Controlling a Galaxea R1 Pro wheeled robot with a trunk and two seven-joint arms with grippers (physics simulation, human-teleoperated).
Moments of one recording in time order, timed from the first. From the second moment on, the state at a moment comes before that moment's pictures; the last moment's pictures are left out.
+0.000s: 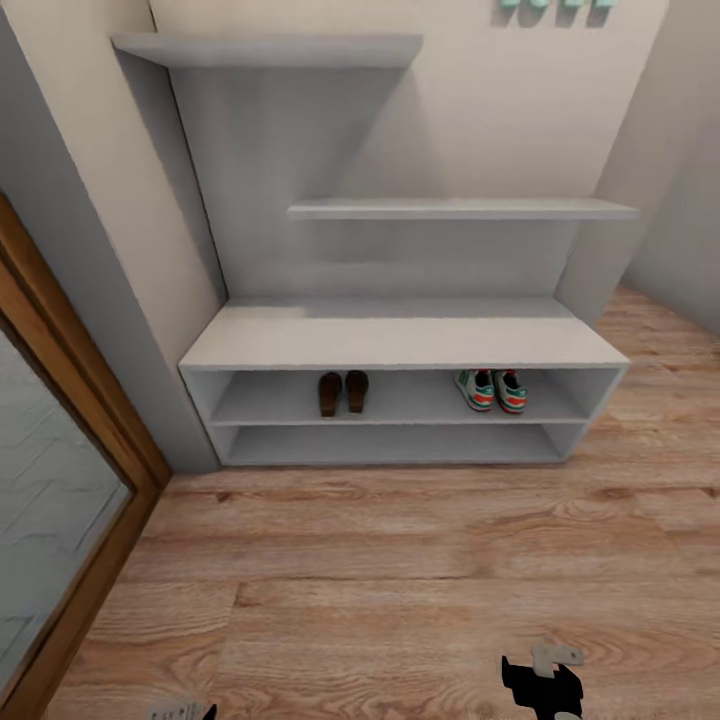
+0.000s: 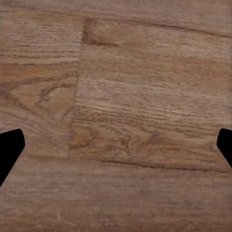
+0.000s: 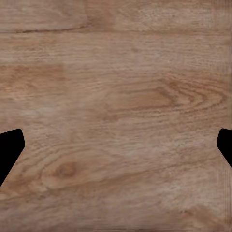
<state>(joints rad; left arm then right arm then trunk) -0.30 0.13 0.28 -0.17 -0.02 -0.44 -0.31 -0.51 -0.08 0.23 -0.03 -0.26 -0.34 -0.17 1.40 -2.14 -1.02</state>
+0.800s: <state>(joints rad) -0.30 0.13 0.34 -0.17 -0.02 -0.44 -0.24 -0.50 -0.08 0.23 -0.03 -0.25 -0.34 -0.17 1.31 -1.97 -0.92</state>
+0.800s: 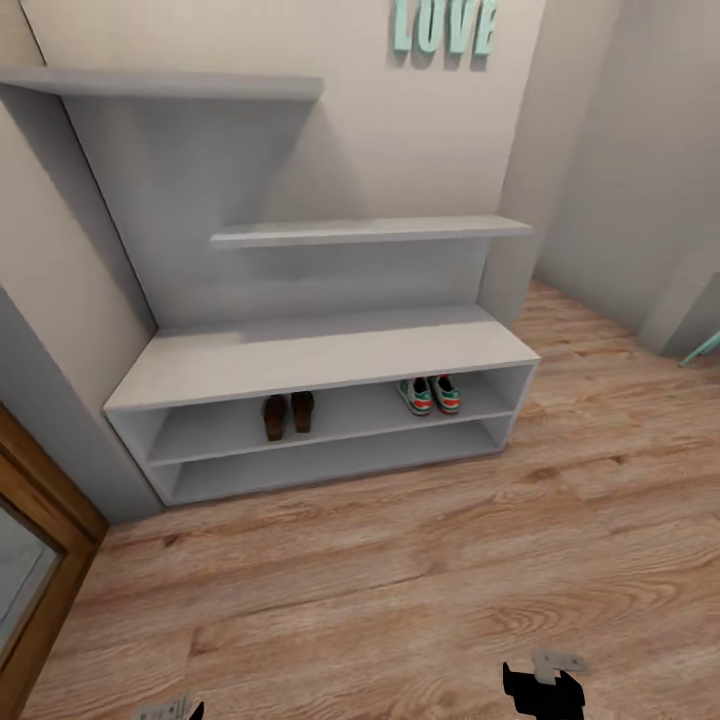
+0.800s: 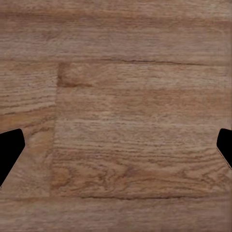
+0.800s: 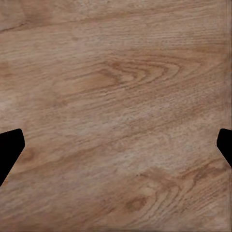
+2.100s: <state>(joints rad) -0.30 0.13 0.37 -0.17 -0.02 -0.44 -0.23 -0.48 -0.08 0.23 -0.03 -0.25 -0.33 -0.17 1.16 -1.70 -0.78</state>
